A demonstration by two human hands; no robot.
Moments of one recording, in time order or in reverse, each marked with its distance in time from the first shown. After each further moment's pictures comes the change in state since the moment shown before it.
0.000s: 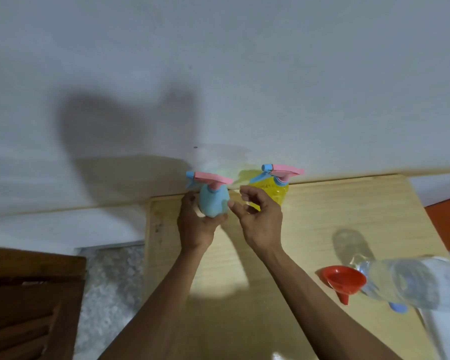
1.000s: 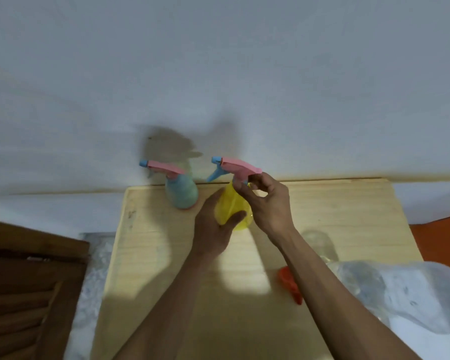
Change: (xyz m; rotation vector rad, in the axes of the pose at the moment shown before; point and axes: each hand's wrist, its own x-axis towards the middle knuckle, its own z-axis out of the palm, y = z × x) left_hand -0.086 0.054 0.087 -0.017 -0.150 0.186; right_hand 0.047 -0.011 -0.123 0.091 -0.209 -0.043
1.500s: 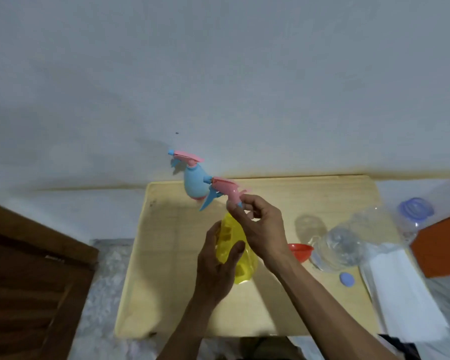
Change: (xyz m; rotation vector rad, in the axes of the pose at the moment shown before) left_hand -0.164 0.012 -0.042 -0.153 0.055 0.057; right_hand -0.140 -0.025 0.010 -0.039 -0.022 -0.029
